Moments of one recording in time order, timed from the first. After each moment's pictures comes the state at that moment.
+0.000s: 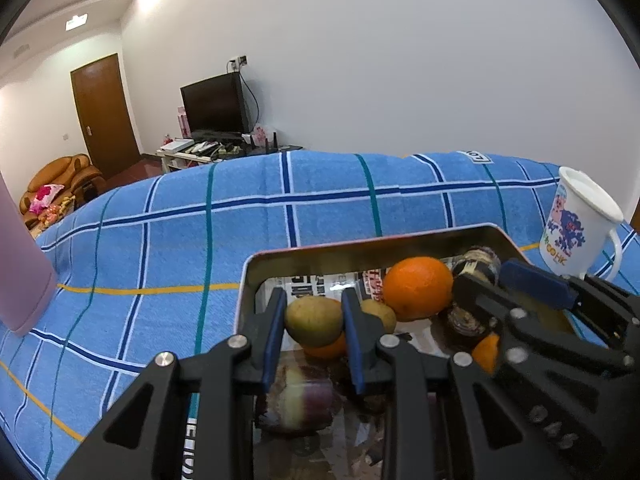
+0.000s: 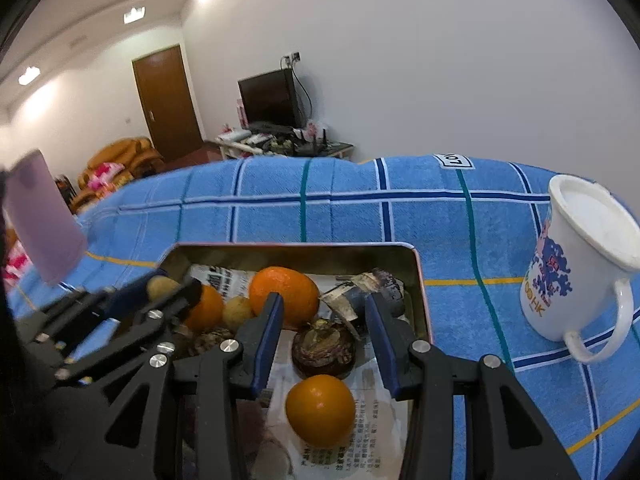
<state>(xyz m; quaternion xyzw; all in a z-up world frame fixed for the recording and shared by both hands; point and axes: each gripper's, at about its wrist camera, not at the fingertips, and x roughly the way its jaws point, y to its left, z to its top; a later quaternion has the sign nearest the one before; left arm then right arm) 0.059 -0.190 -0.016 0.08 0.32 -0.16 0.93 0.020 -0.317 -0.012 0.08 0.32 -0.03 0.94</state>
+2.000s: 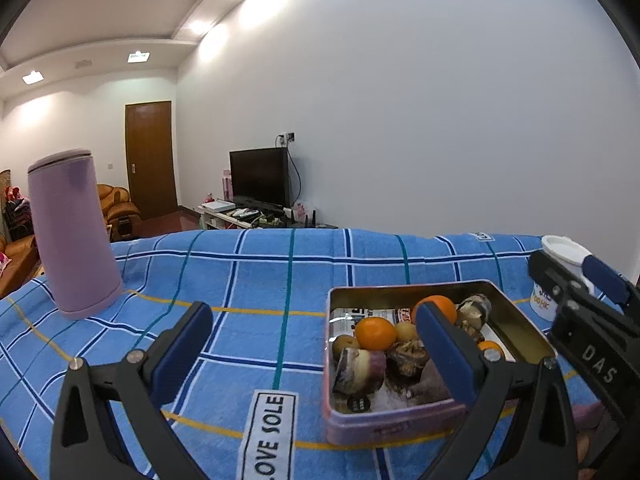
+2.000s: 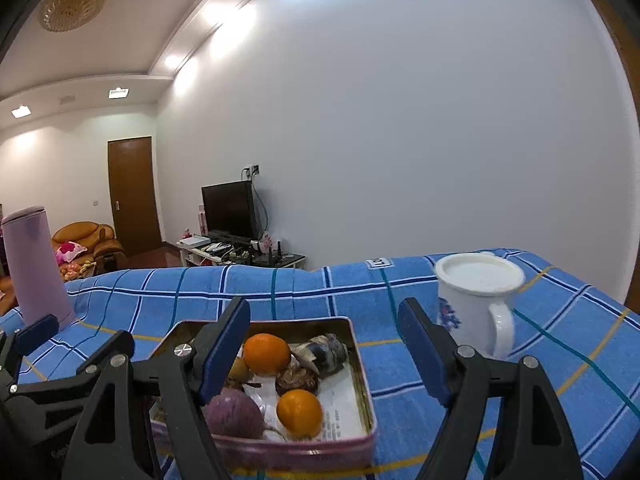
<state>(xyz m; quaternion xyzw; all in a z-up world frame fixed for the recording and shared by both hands) -0.024 -0.119 0.013 0.02 0.17 -0.10 0.98 -0.089 -0.287 0.026 0.04 0.11 -0.15 0.98</state>
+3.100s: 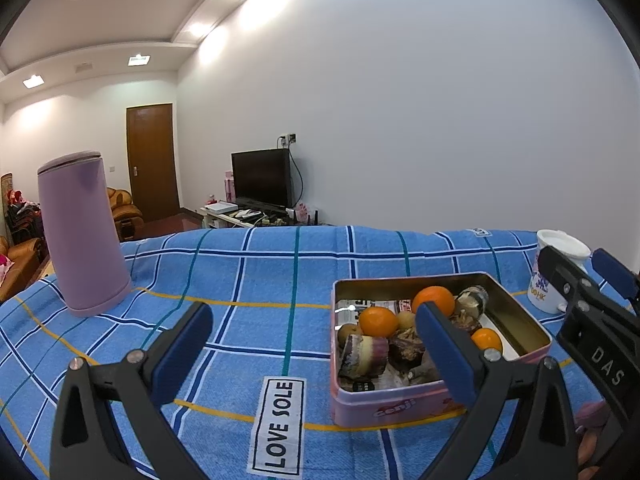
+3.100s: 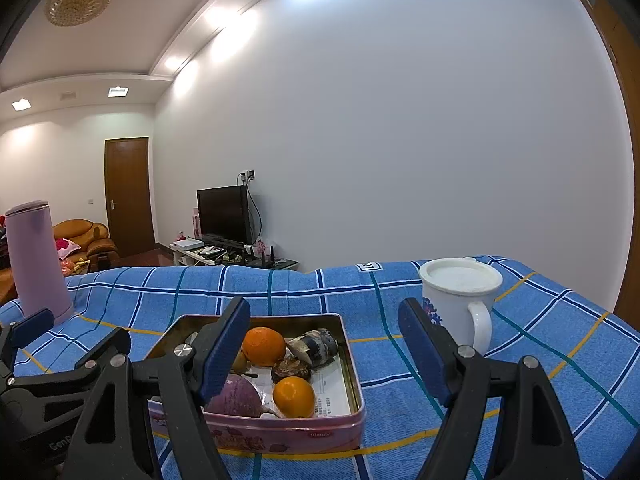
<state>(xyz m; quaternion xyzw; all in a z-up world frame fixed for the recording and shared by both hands) -0.039 -0.114 0.012 0.02 0.17 -0.10 0.98 -0.105 -0.278 0.029 0.02 0.10 -0.16 0.98</state>
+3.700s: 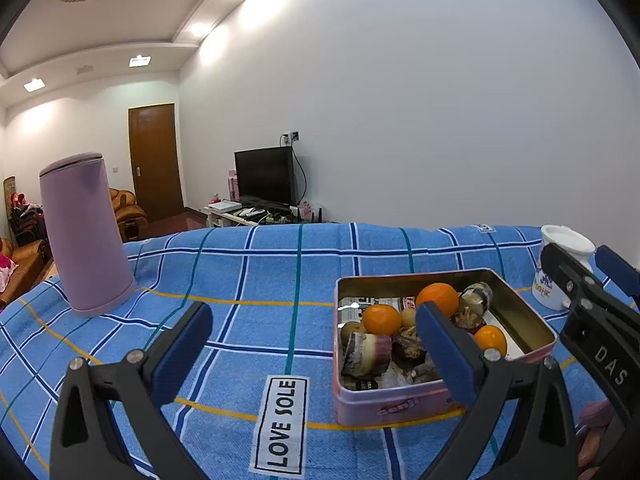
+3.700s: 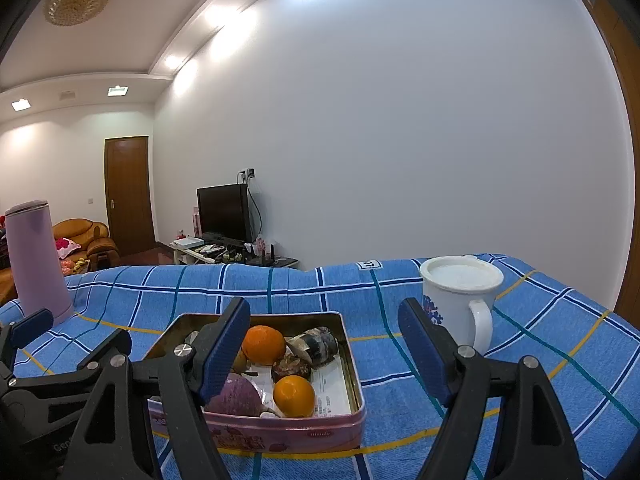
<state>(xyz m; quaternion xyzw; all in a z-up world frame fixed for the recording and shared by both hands) -0.040 -0.113 0.012 0.03 0.17 -0.09 0.98 -0.104 -0.279 0.029 0.03 0.10 -0.16 0.98</state>
